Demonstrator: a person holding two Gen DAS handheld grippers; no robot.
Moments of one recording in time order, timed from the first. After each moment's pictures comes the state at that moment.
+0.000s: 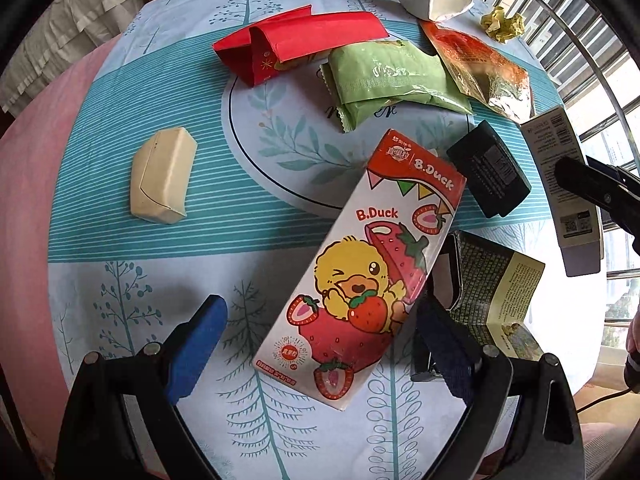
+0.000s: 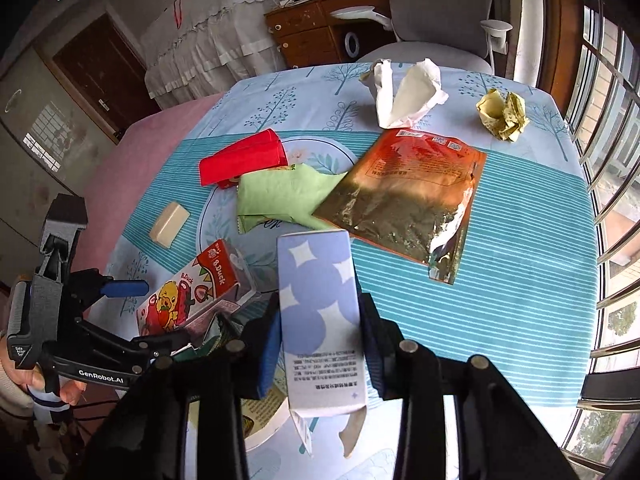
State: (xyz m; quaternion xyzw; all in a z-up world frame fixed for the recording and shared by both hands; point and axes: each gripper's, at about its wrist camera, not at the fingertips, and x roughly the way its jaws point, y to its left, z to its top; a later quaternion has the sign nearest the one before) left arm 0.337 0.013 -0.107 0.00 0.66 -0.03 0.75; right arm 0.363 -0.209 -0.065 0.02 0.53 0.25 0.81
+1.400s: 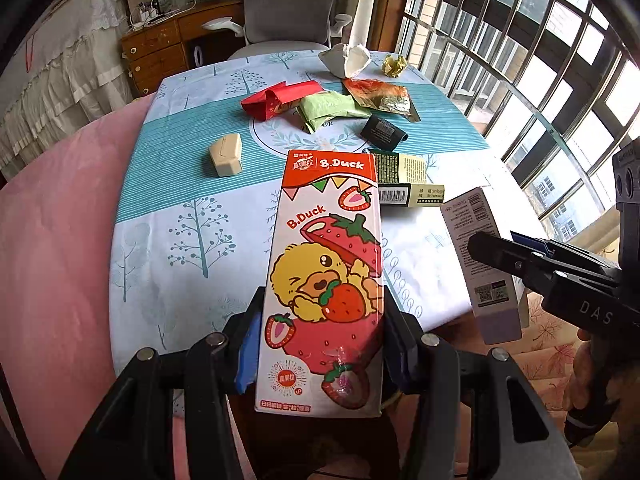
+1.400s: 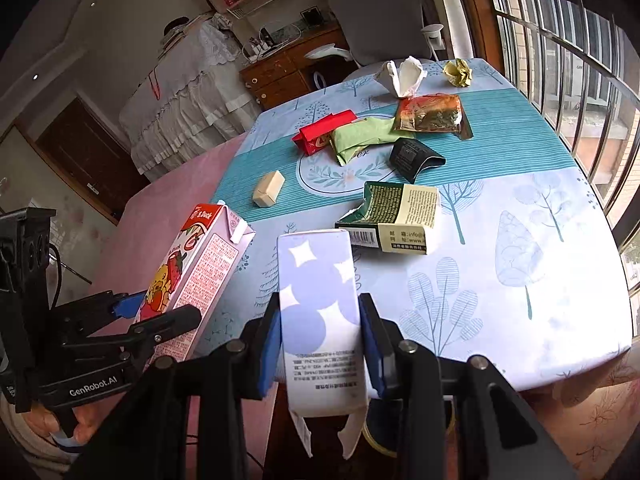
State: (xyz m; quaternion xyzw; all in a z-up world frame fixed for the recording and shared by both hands) left arm 0.126 0.065 -0.003 0.04 0.52 -0.13 0.84; right arm 0.124 -0.143 -0.021 0.15 0.47 0.16 0.85
